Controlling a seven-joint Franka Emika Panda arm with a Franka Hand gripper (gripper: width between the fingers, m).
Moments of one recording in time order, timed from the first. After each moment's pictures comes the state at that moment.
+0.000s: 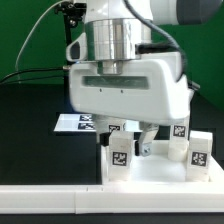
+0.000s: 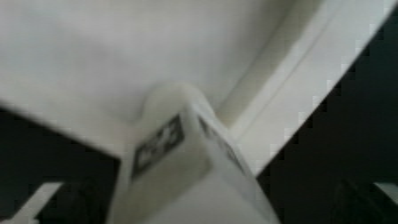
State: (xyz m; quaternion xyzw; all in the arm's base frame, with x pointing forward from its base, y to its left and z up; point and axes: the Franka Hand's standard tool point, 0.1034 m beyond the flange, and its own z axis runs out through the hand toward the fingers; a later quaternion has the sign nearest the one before) arm 0.646 -0.002 0.075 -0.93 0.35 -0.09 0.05
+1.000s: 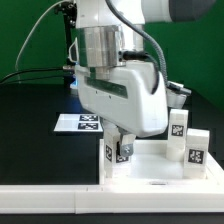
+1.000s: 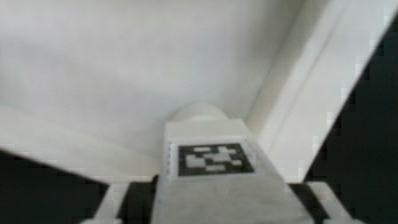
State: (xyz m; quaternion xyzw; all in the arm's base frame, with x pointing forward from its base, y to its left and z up) arm 0.637 0.000 0.069 -0.76 0.64 0.02 0.06
